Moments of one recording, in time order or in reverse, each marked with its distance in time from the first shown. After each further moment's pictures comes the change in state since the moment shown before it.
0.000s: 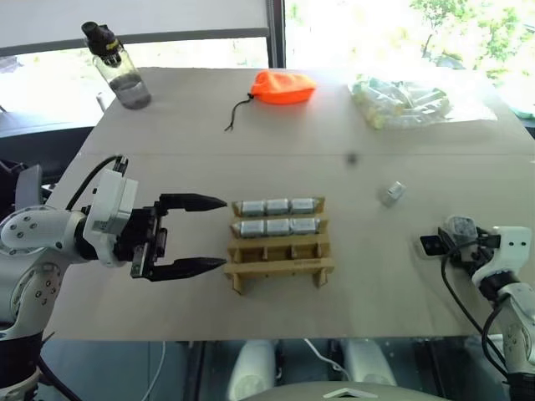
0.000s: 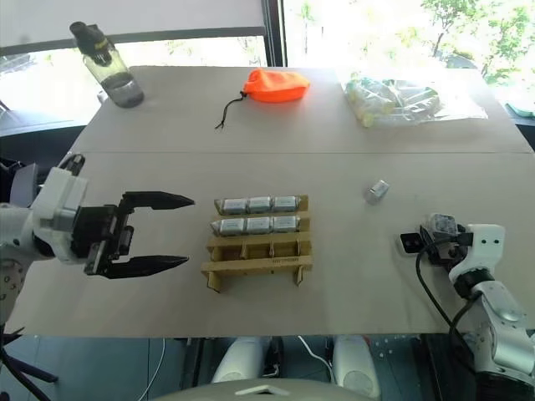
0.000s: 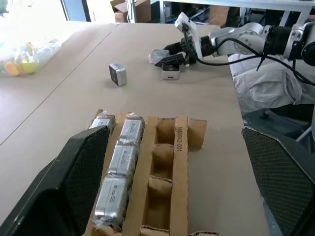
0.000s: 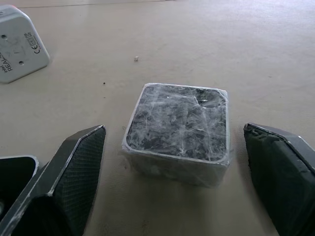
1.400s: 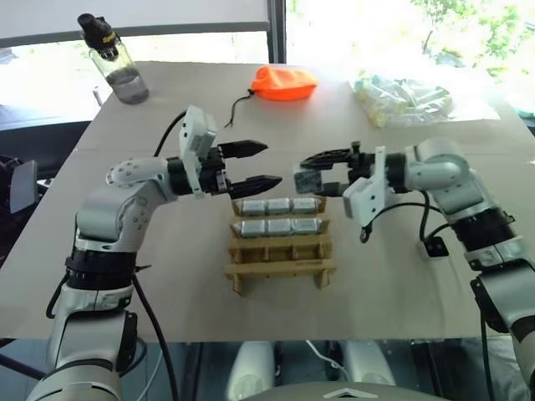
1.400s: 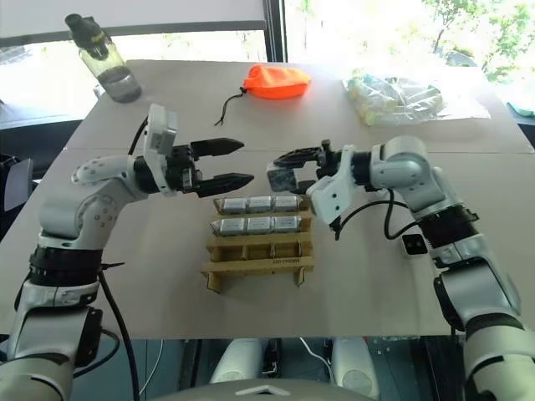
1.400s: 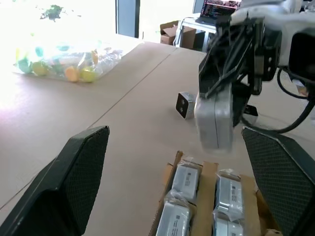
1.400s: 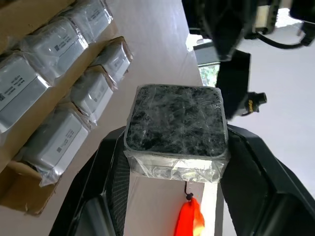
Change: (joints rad) left arm -0.559 -0.283 -0.350 0.346 0.187 0.150 0.250; right arm -1.017 -0.148 0.760 0.434 -0.636 -1.086 0.537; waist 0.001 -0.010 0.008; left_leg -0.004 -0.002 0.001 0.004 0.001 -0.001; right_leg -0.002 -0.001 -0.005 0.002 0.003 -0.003
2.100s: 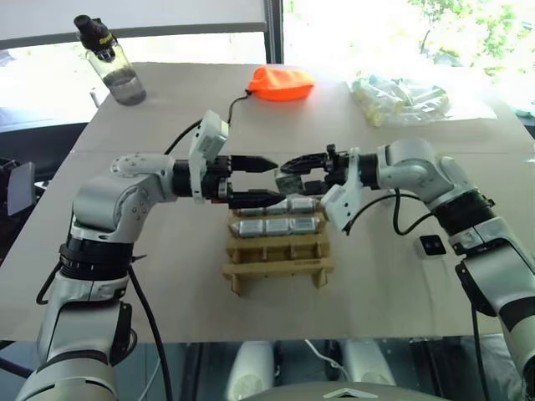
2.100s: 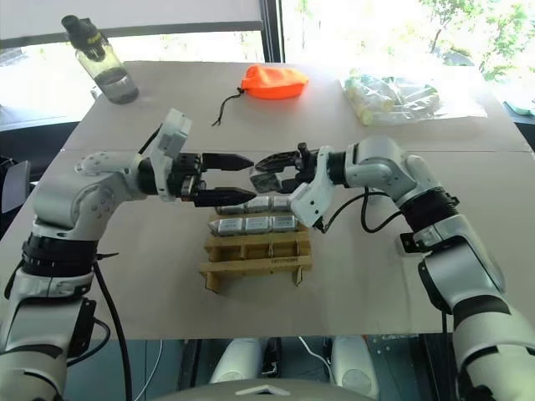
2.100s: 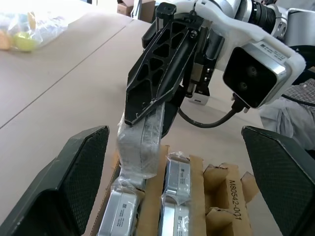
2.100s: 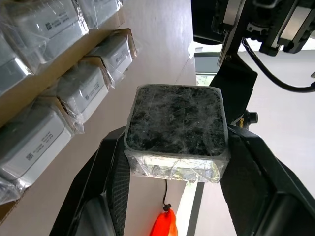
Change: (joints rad) left arm -0.055 0.057 -0.072 0.019 0.000 0.178 -0.124; right arm -0.093 0.044 0.073 0.111 -0.218 -0.107 -0.220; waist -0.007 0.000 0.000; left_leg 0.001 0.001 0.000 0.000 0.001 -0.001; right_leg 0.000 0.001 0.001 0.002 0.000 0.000
